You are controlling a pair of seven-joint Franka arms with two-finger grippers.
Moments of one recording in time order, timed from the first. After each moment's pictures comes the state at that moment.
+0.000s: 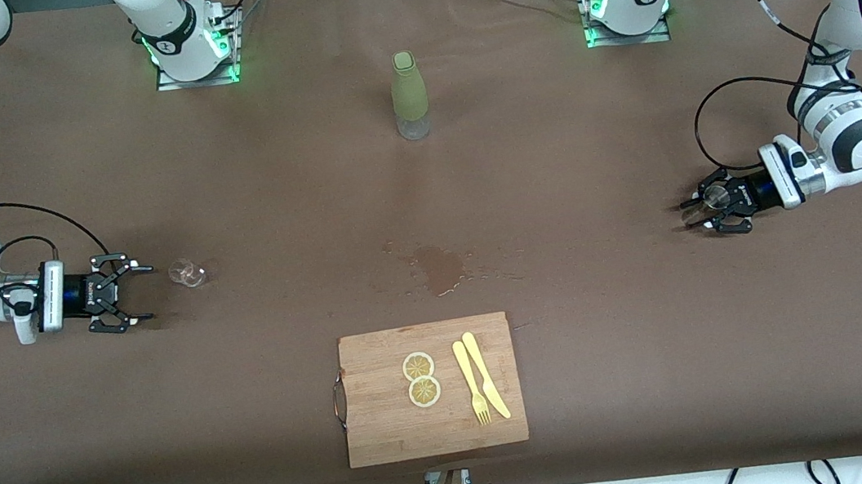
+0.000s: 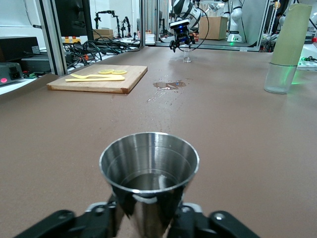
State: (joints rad) left arm 0.21 0.75 0.26 -1.93 -1.29 1.64 2.70; right arm -0.41 0.84 0.00 -1.62 0.92 1.68 -2.24
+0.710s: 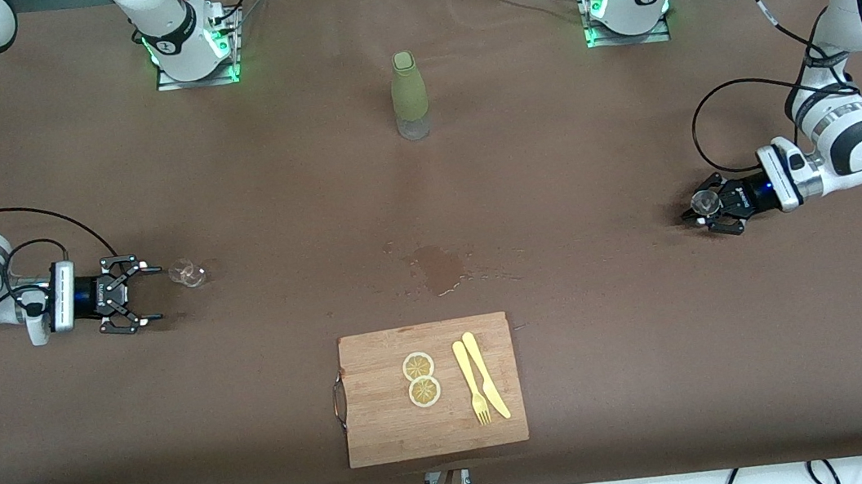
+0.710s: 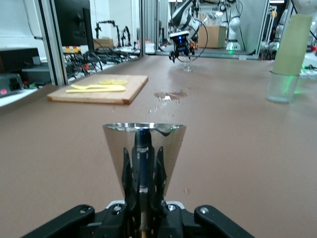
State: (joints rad) left arm 0.20 0.75 0.23 -1.92 -1.33 1.61 2.69; right arm -0.40 0.85 0.02 -1.61 0.93 1.68 -2.28
